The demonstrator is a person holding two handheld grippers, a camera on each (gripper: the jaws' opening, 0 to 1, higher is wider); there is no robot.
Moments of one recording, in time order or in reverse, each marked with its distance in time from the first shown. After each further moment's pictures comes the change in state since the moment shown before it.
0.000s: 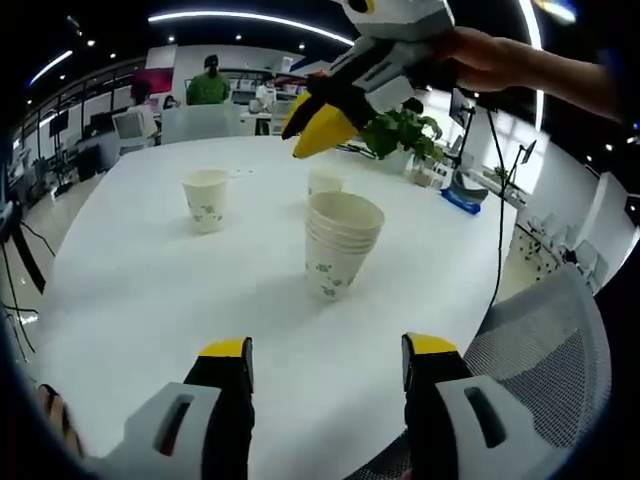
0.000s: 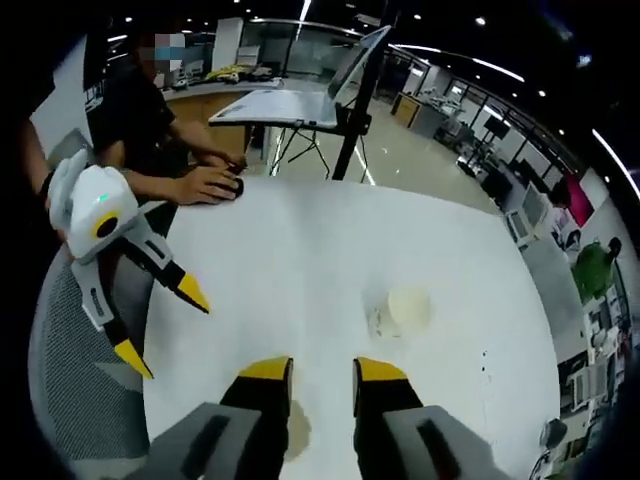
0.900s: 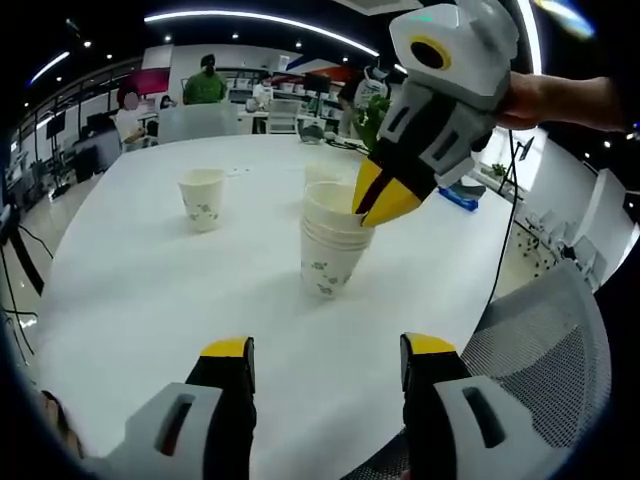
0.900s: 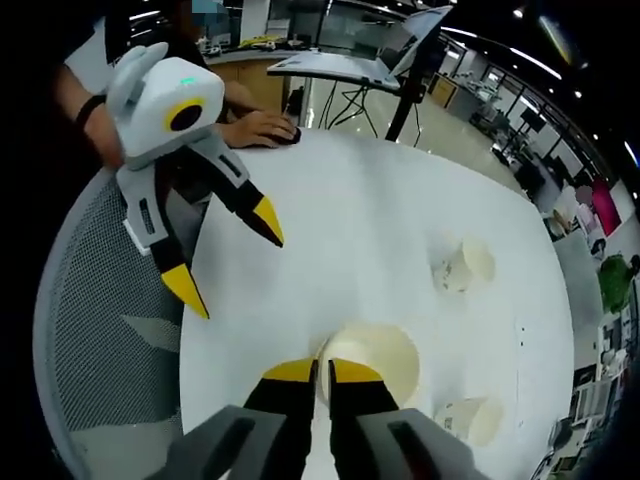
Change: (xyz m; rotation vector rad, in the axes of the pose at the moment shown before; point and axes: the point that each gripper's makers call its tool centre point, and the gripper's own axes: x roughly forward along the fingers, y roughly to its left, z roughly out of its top) left arm 0.004 0.000 -0.004 0.012 0.013 -0.012; right arm -0.010 0.088 -0.070 -0.105 0.137 0.141
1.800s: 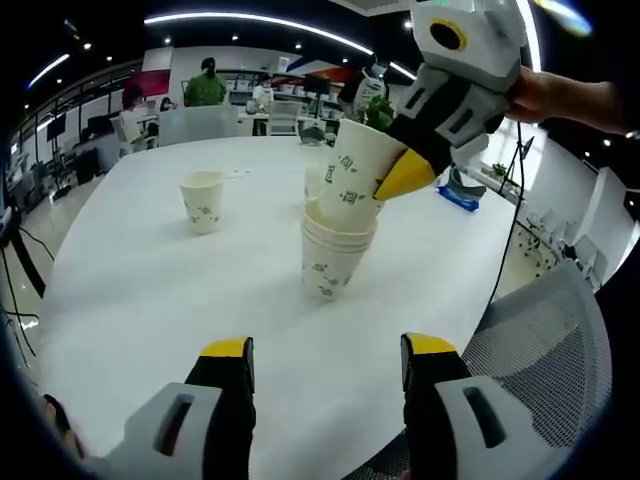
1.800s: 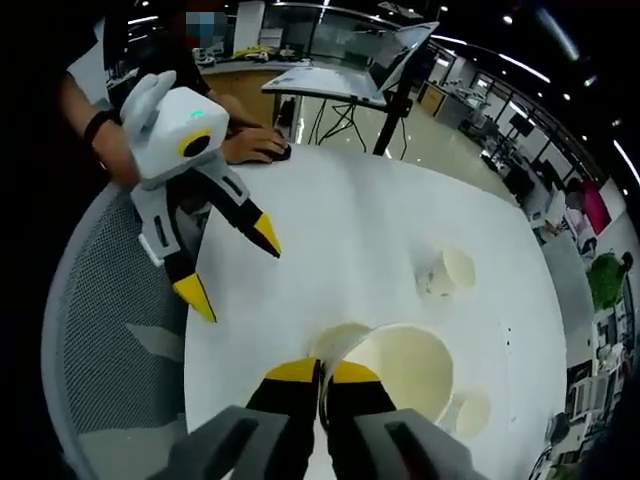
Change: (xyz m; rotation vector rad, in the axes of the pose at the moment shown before) left arm -0.002 -0.003 0.003 0.006 -0.005 0.005; right arm -0.023 -0.005 0.004 0.018 -0.047 -0.038
